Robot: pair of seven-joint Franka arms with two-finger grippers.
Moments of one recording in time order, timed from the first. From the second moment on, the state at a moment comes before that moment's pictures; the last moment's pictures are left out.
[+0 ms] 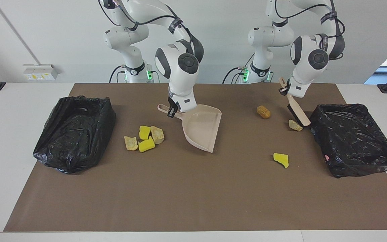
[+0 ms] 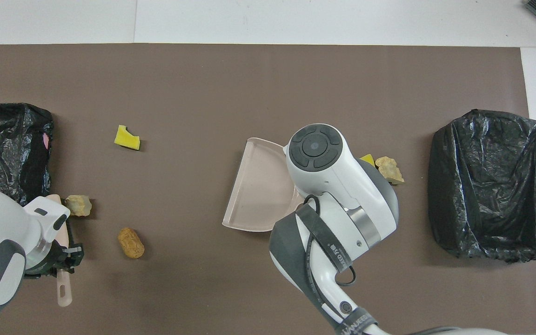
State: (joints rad) left arm -0.07 -0.29 0.00 -2.46 0.14 1.78 -0.41; right arm 0.56 0.25 0.00 -1.78 -0.11 1.76 -0.66
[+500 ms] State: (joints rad) left arm -0.32 -0.29 -0.01 -2.45 0.04 1.85 -0.45; right arm 0.51 0.26 -0.01 -1.80 -0.11 1.78 -0.66
